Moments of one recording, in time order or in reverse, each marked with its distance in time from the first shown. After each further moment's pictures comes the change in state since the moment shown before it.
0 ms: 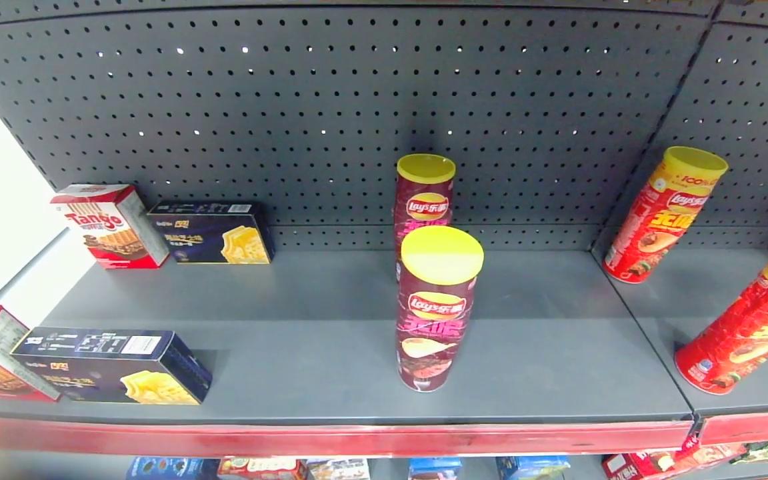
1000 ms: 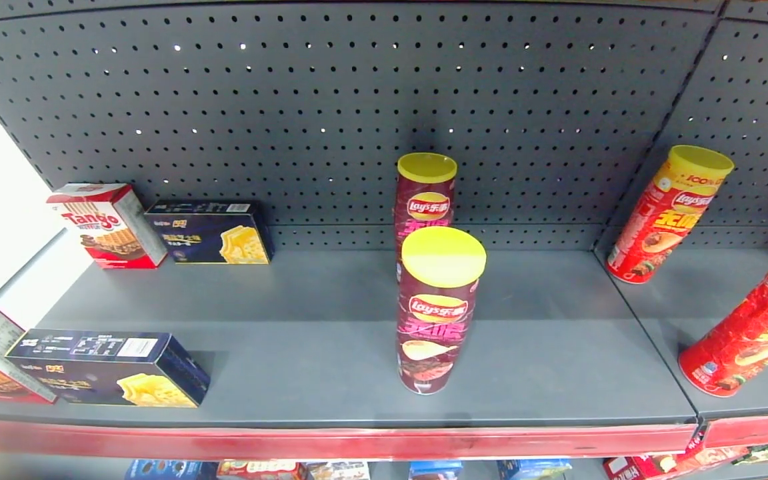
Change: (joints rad) left arm 0.000 0.000 0.000 0.000 0.002 0.000; right arm -0.001 0.000 0.000 0.001 0.000 0.001
